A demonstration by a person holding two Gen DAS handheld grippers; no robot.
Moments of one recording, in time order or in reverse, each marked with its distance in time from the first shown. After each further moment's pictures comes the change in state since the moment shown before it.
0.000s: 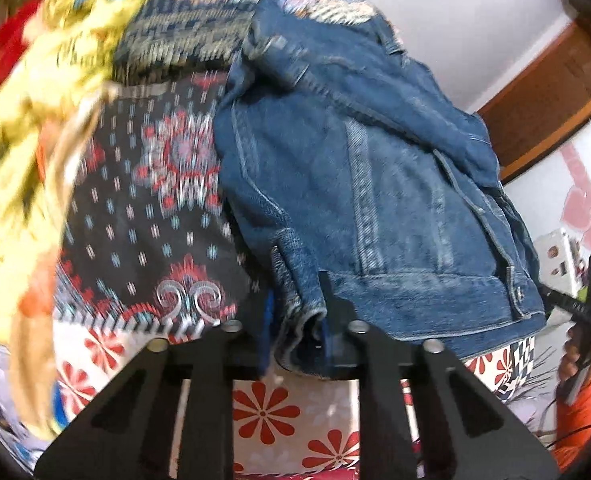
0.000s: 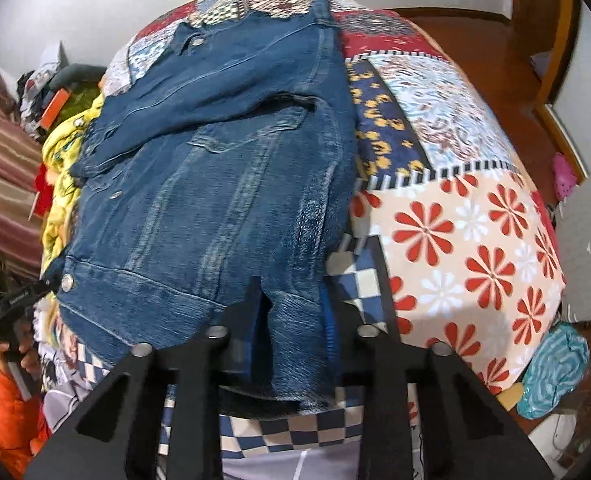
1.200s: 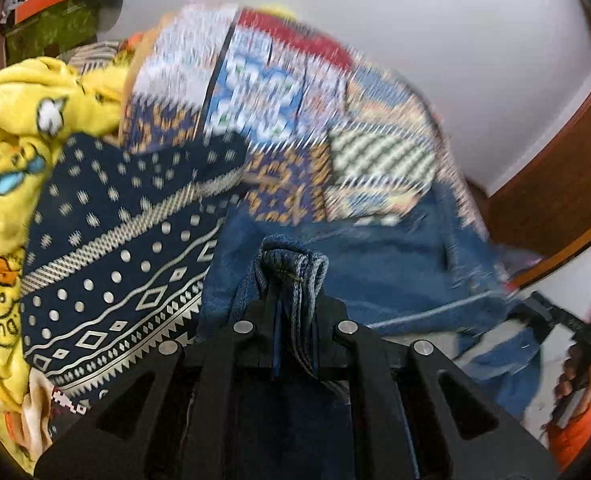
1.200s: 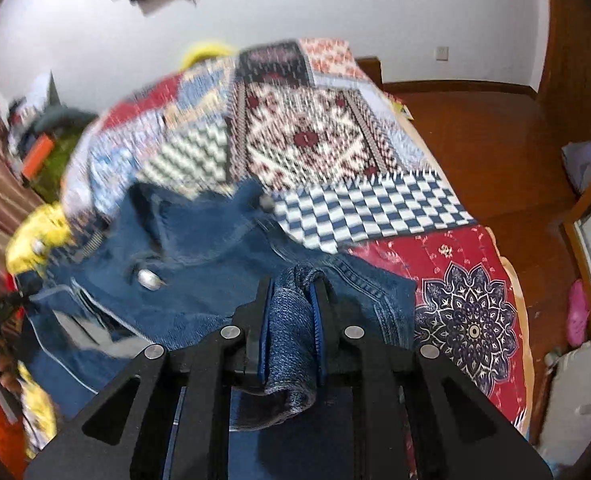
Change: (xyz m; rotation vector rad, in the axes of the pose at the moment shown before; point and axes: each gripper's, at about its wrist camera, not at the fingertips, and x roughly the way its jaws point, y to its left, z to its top) left arm 0.127 0.009 0.292 -0.091 -0.128 0.069; right arm 0.097 0.016 0.295 -0.097 -0.162 -0.057
